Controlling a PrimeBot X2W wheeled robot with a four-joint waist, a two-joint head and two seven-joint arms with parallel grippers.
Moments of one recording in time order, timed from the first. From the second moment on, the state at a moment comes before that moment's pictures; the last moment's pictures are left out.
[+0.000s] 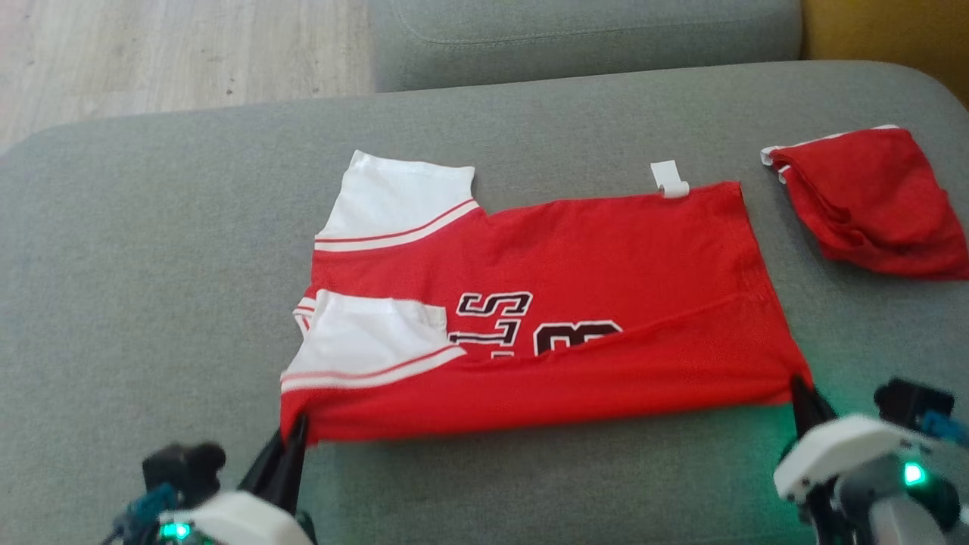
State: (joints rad) left arm 0.05 0.45 -0.51 -0.04 -0.77 0.19 0.09; right arm -0.11 -0.04 -0.17 0.50 0.30 0.13 0.12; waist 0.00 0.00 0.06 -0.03
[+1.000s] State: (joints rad) left arm -0.27 0.57 -0.45 -0.02 -0.73 0.14 0.16; right arm -0.08 -0.04 -0.13 0.30 0.27 0.13 0.08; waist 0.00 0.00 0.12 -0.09
